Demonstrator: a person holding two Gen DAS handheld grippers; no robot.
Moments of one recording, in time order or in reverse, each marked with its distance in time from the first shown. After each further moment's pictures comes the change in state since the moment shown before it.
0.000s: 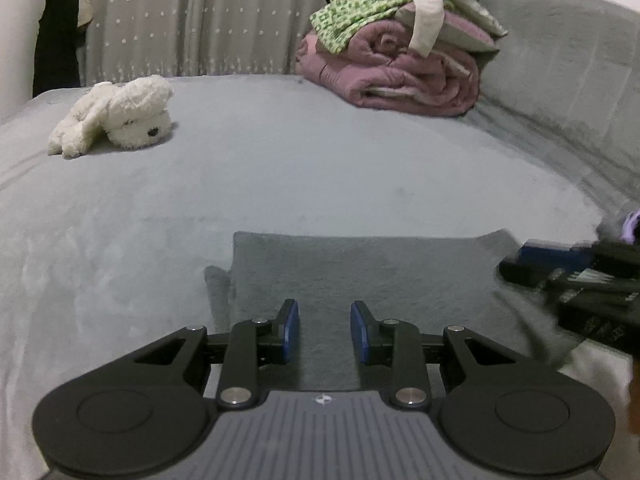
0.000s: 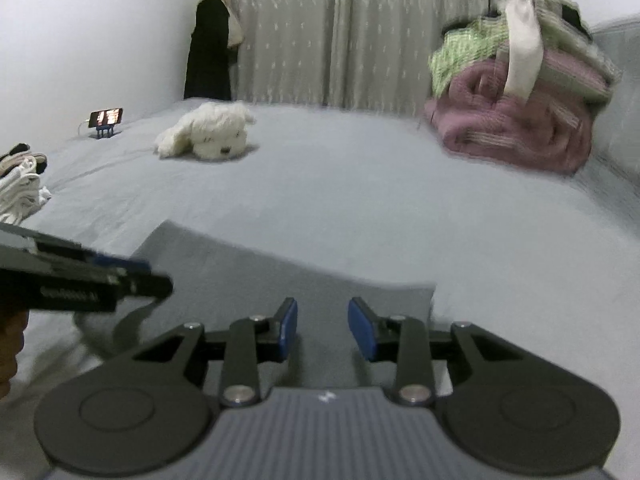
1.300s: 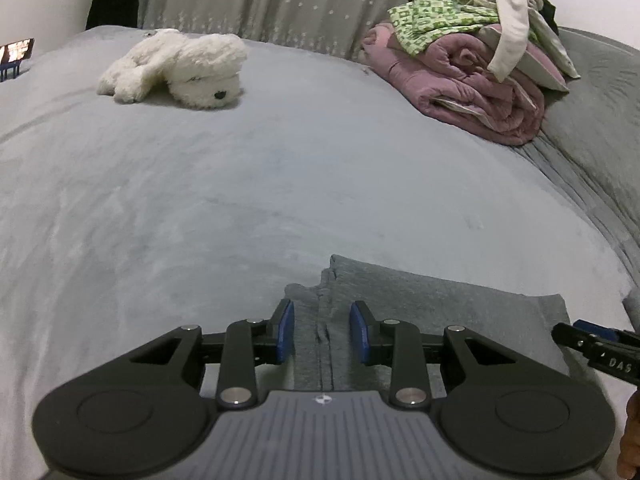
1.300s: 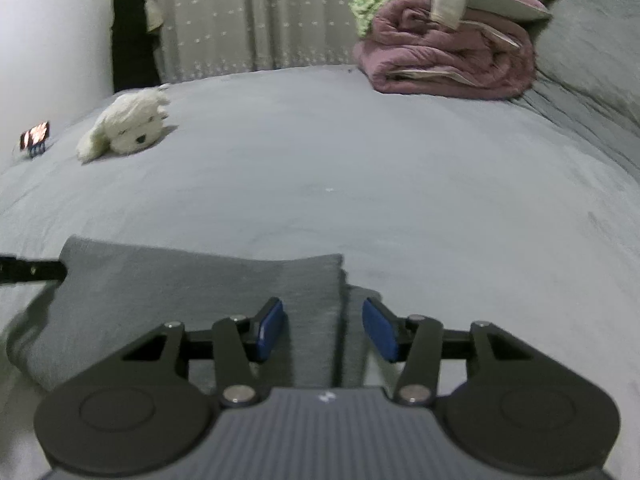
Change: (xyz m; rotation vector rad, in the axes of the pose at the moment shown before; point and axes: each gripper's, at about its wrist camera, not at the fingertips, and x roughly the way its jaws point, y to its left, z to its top) left arm 0.008 0.057 0.020 -0.238 0.046 0.048; right arm 0.038 -0.064 -0.003 0.239 0.171 -0.101
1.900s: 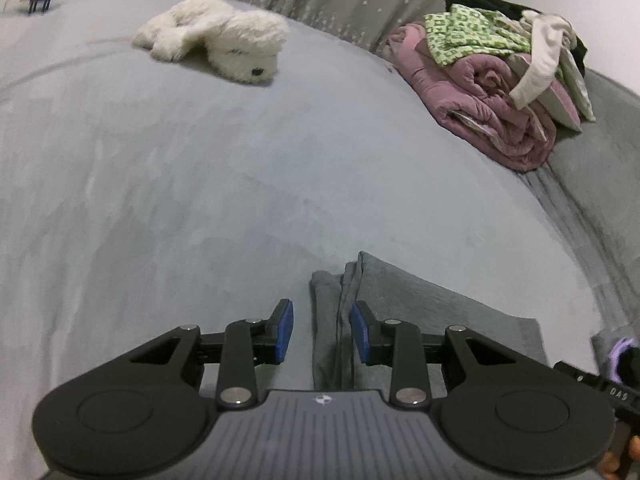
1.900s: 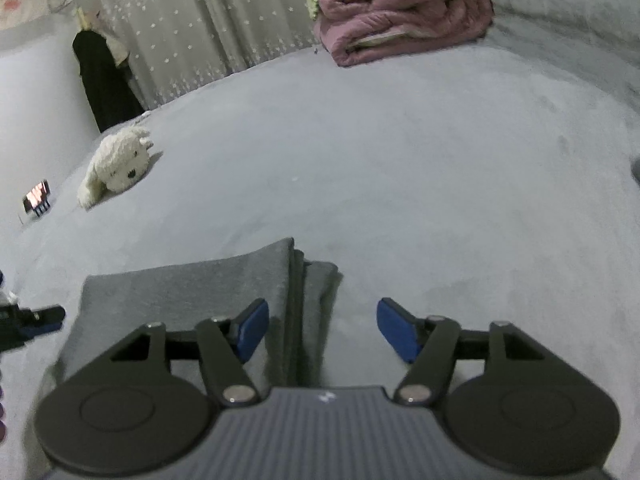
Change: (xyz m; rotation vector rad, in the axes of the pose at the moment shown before) left arm -0.024 0.037 0.005 -0.195 0.069 -0.064; right arm -0.028 -0.055 -0.003 0.237 0.080 0.090
